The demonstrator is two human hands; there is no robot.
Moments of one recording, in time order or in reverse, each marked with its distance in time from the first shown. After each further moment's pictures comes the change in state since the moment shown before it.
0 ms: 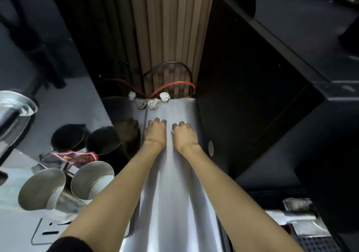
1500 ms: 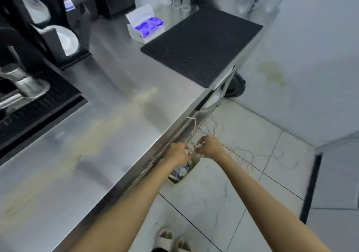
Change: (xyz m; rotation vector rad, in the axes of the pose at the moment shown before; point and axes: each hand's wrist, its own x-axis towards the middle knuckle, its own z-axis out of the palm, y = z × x) left_hand -0.543 0.428 0.273 0.003 -0.823 0.672; right_hand -0.662 0.422 0.116 0.685 0.025 1.066
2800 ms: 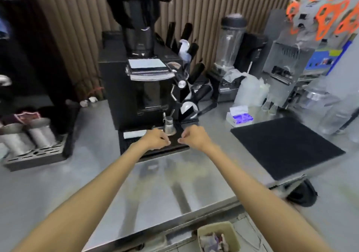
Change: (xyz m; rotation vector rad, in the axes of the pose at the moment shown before) left_hand -0.247 -0.117 -0.257 -0.227 0.600 -0.179; right_hand -0.145 -0.340 -0.037 -0.205 -0.025 -0.780
